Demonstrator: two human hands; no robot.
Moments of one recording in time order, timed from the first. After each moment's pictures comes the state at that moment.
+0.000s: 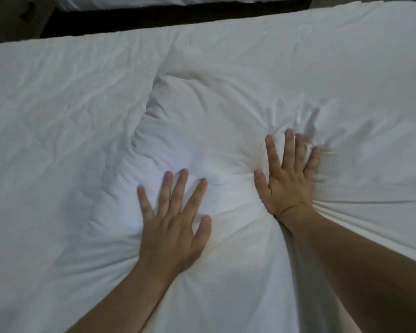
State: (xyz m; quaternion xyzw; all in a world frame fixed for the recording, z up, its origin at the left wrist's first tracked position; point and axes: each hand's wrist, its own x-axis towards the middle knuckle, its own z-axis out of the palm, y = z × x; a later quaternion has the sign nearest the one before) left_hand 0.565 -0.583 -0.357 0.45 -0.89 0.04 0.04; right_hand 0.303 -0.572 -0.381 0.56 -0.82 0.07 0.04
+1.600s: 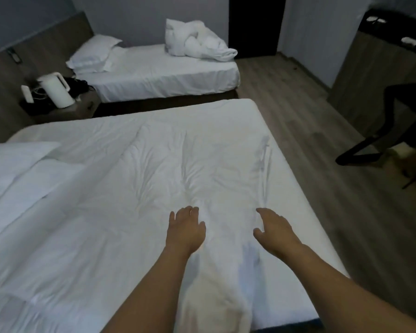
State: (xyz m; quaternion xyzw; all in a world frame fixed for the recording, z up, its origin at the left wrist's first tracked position) left_hand 0.454 0.075 0.020 0.52 -0.85 -0.13 -0.04; right_hand 0.240 0.193 0.047 0.52 -0.81 0.09 -0.25
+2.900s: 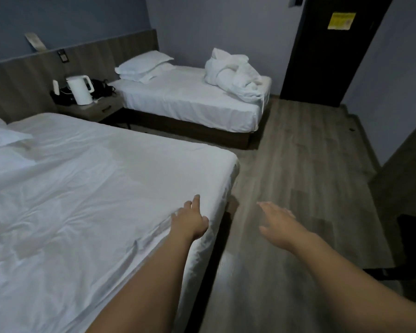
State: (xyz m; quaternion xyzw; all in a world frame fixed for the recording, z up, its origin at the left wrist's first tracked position) left_hand -0.286 -0.122 0.055 0.71 -0.67 -0.20 0.02; right_hand -0.526 -0.092 0.118 0.74 -0.64 -0.03 -0.18
